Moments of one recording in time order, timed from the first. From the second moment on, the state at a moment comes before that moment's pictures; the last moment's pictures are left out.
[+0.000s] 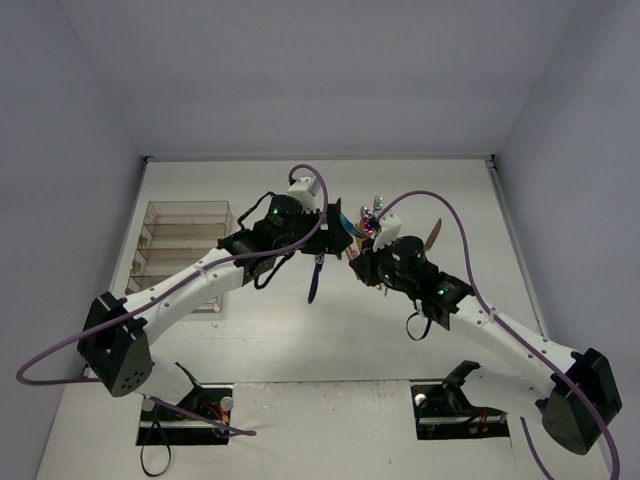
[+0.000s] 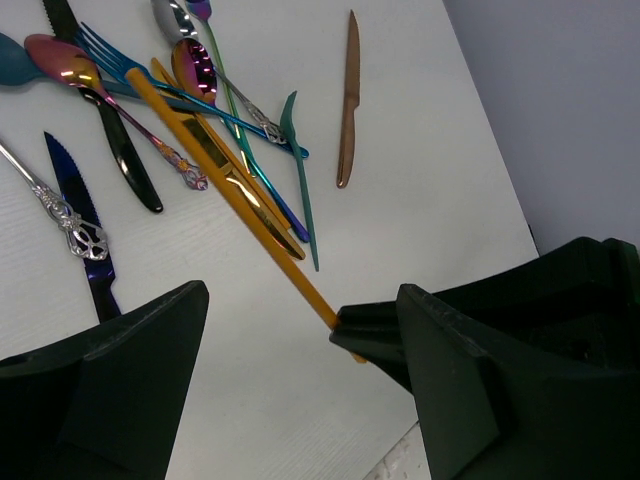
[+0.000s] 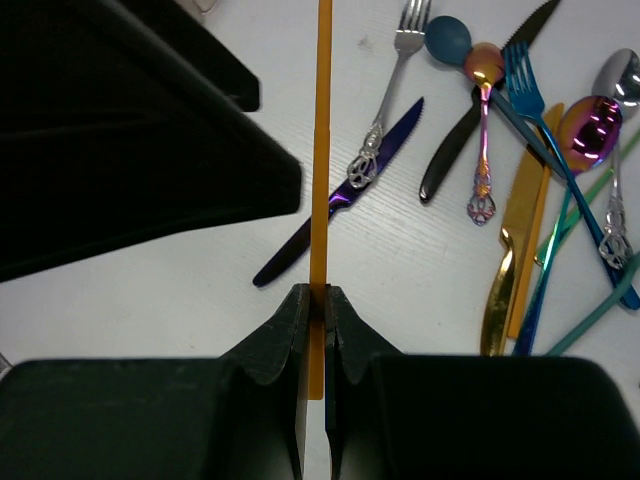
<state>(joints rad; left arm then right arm) -0.75 1.45 1.18 -0.17 0.09 -0.62 0.68 1.06 0.66 -0.03 -0.03 0.26</state>
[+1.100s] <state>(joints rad) -0.74 1.41 1.08 -0.18 -0.11 -0.79 0.73 1.10 0.66 0.09 -0.06 0.27</state>
